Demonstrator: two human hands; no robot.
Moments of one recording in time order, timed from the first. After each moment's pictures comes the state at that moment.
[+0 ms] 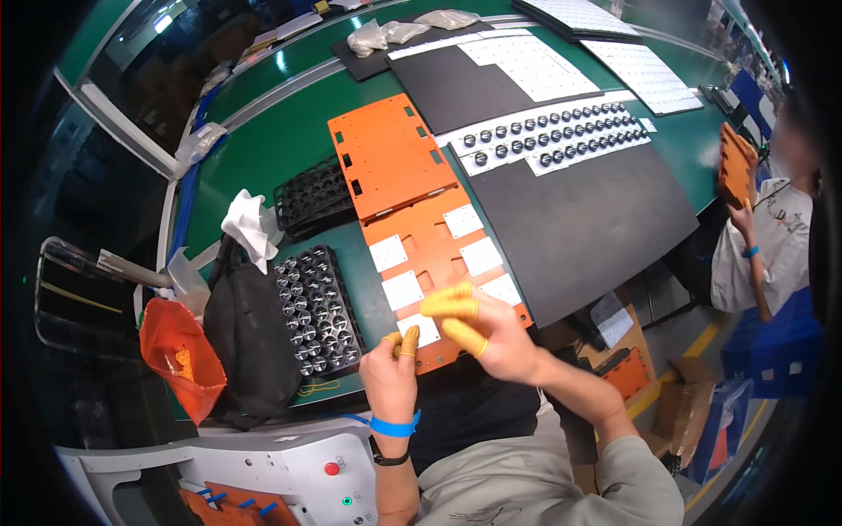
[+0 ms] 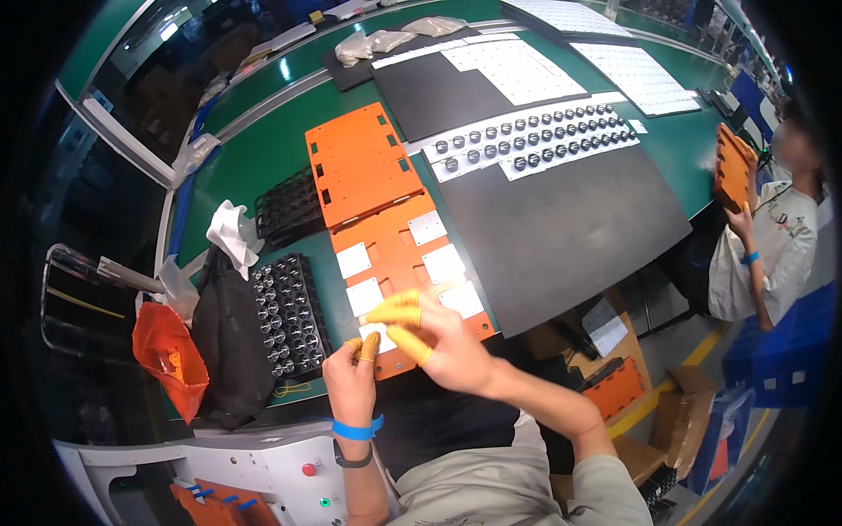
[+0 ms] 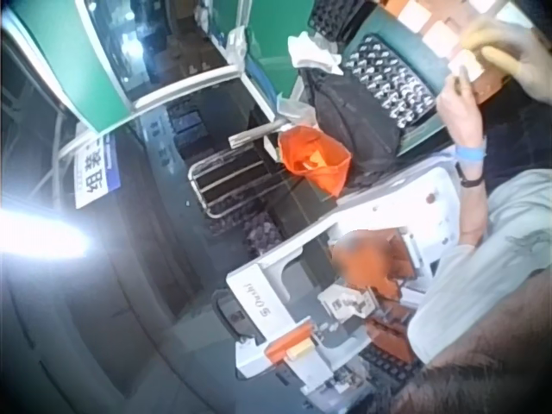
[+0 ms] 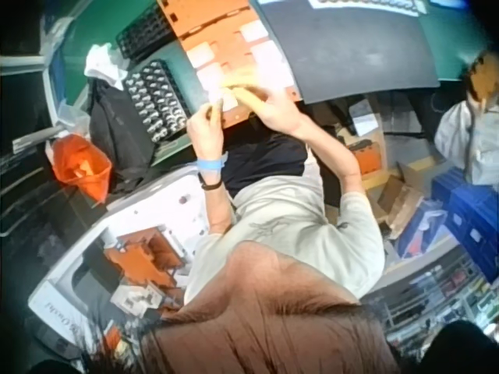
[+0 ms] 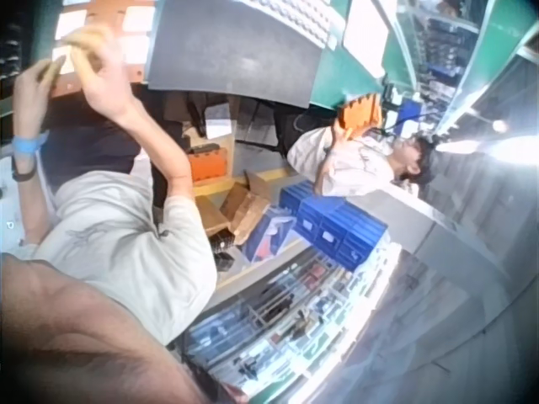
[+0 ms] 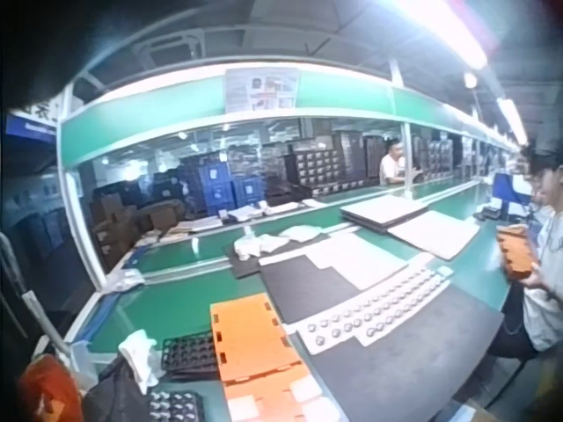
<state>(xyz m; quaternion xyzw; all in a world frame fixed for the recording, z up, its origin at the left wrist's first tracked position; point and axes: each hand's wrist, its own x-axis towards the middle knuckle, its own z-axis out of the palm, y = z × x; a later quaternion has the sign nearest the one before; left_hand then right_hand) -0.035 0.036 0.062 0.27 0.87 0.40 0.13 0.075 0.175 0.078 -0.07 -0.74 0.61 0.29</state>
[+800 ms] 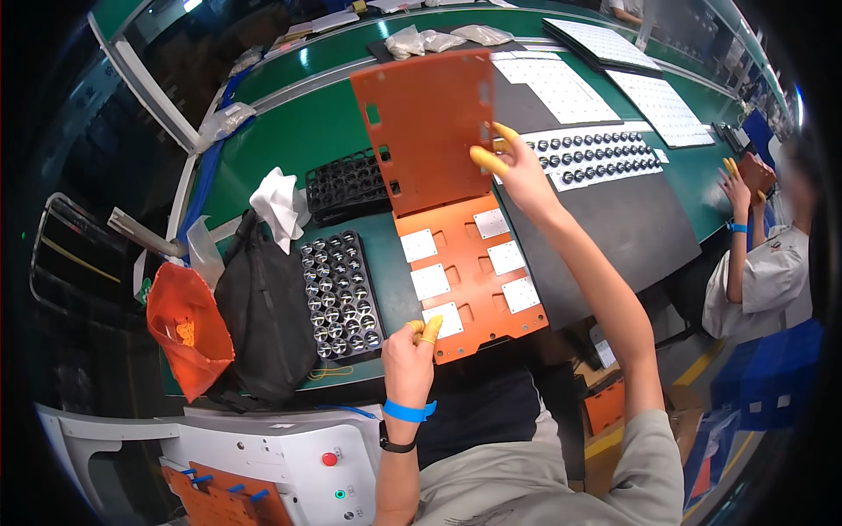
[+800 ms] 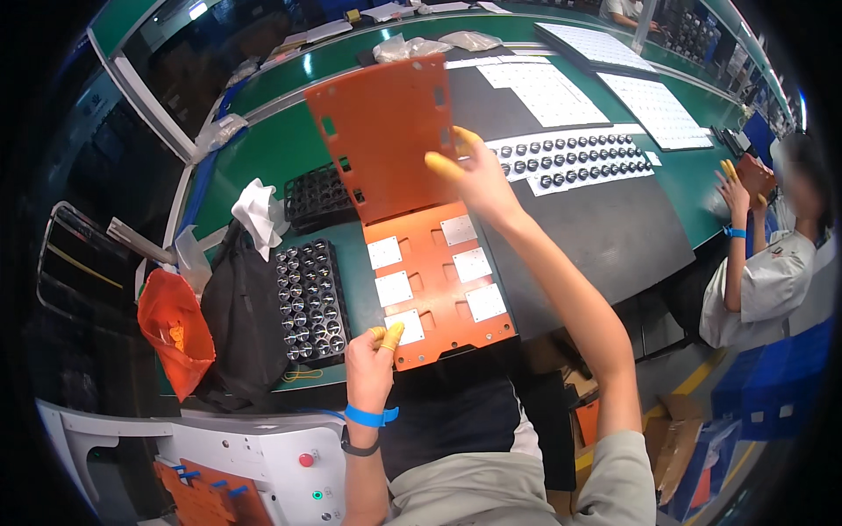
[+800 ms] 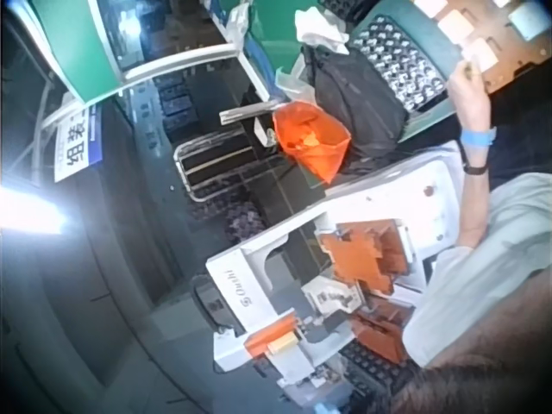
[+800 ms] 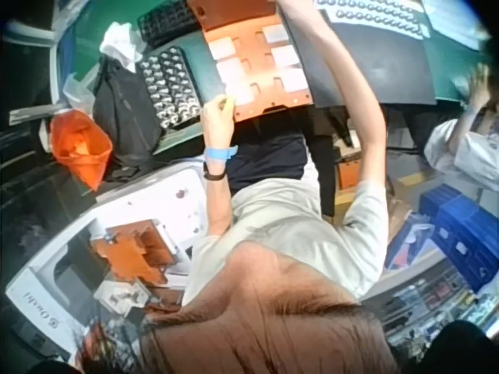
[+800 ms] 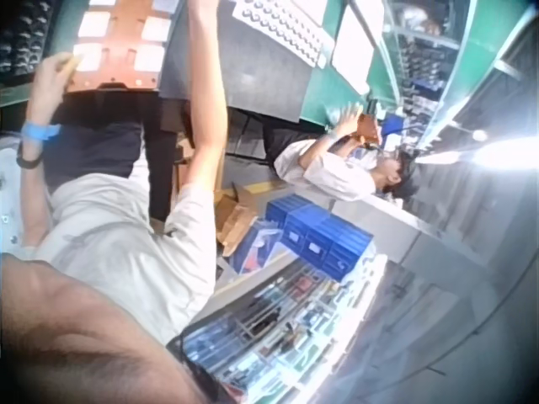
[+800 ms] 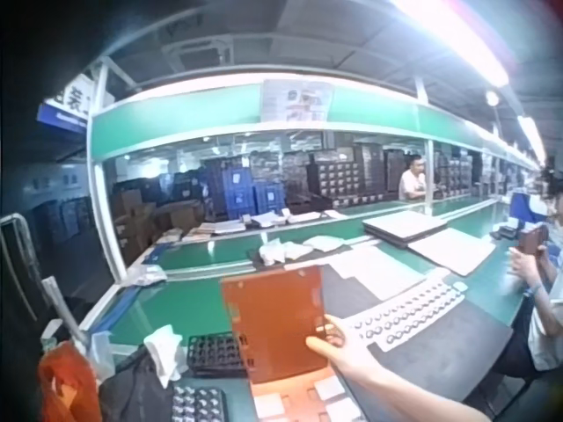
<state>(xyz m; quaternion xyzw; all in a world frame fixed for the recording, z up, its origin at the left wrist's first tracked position) -0.043 0.032 0.052 0.25 0.82 0.47 0.20 -0.022 0.320 0.107 -0.23 -0.73 0.55 0.34</state>
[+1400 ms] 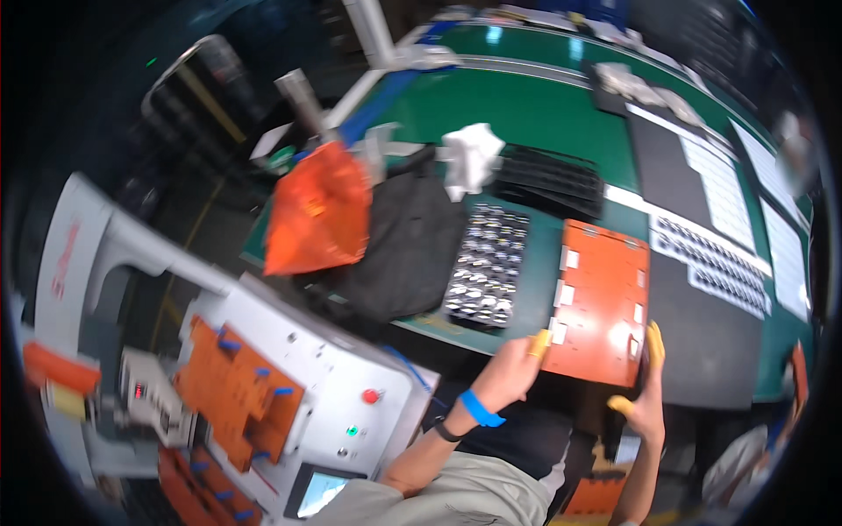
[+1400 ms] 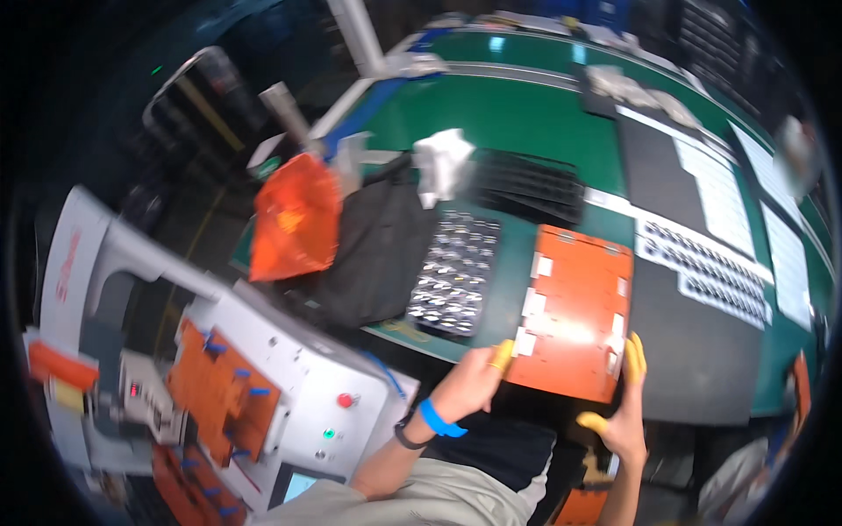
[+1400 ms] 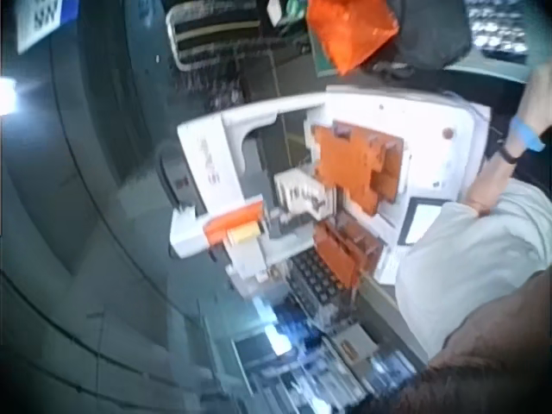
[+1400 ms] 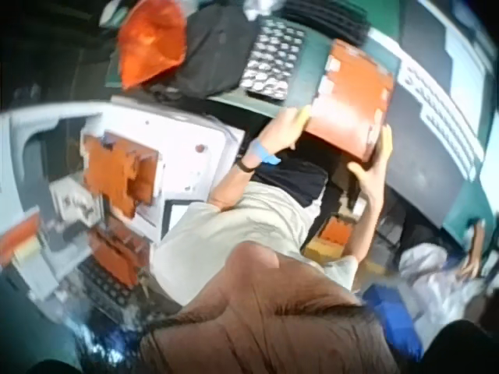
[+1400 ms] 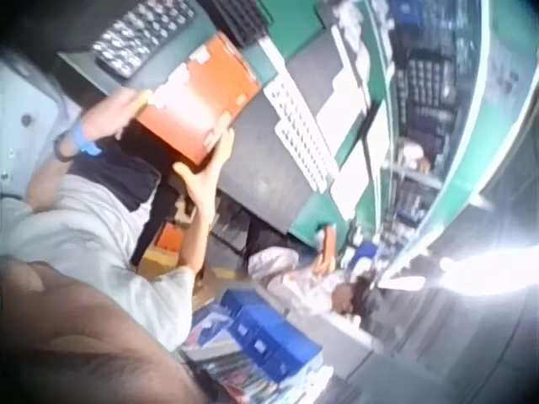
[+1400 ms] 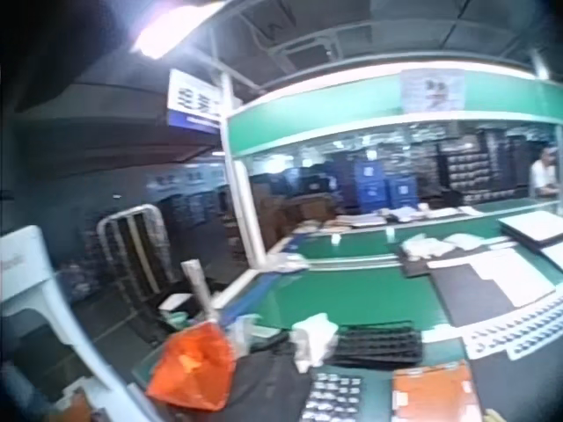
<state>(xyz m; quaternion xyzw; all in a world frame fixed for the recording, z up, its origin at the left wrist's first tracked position) -0.034 0.003 0.057 0.17 0.70 0.57 0.39 0.143 0.223 0.050 -0.13 -0.85 0.47 0.18</state>
